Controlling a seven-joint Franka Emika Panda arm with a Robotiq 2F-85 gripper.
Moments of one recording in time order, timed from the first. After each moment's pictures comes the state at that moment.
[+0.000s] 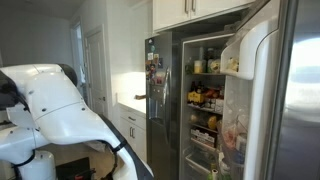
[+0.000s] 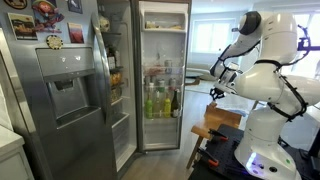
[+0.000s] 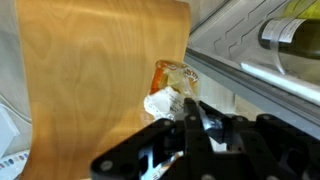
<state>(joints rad) -1.28 0.45 0.21 -2.17 0.50 2.81 -0.10</state>
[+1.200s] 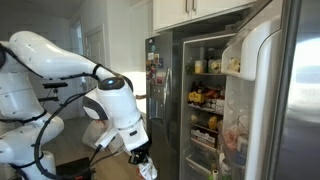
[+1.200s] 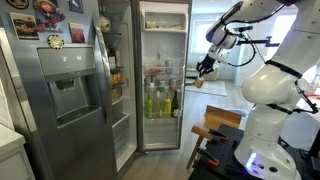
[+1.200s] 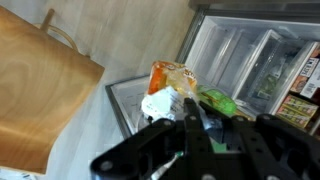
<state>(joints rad) -0.64 -0.27 -0.18 -2.41 0.42 2.27 -0.15</state>
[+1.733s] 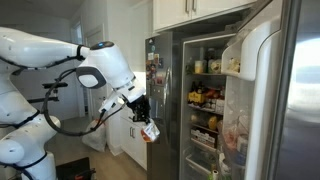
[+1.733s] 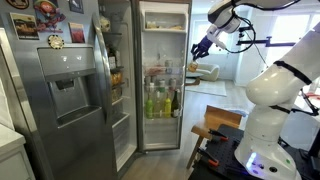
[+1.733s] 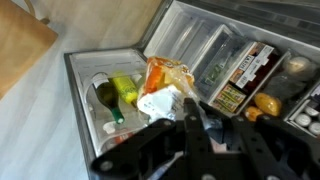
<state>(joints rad) -0.41 -0.50 -0.26 -2.37 0.37 2.22 -0.07</state>
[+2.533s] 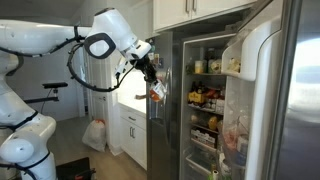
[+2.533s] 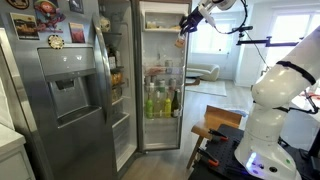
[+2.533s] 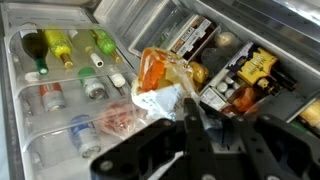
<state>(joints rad) -0.20 -0.51 -0.25 -2.11 0.39 2.21 0.05</state>
